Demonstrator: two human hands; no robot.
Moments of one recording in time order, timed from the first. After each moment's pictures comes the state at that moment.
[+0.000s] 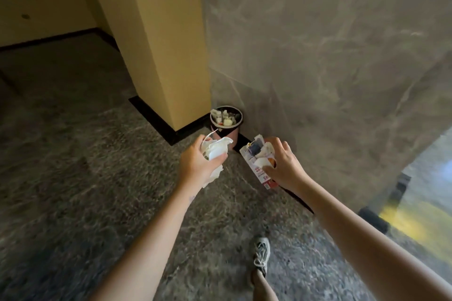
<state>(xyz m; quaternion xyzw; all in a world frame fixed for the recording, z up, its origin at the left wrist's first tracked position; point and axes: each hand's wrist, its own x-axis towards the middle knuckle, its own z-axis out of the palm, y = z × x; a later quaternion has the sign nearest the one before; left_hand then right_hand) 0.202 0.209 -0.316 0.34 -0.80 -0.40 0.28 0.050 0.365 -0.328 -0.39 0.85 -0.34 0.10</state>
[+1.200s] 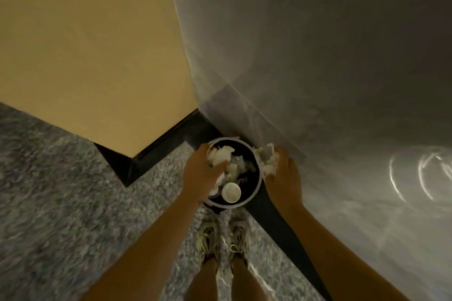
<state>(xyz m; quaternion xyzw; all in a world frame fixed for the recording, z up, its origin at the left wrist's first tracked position) -0.451 -0.426 -0.616 0.42 -0.79 -0.44 0.03 -0.560 -0.271 -0.616 -0.20 0.92 -0.27 0.19</state>
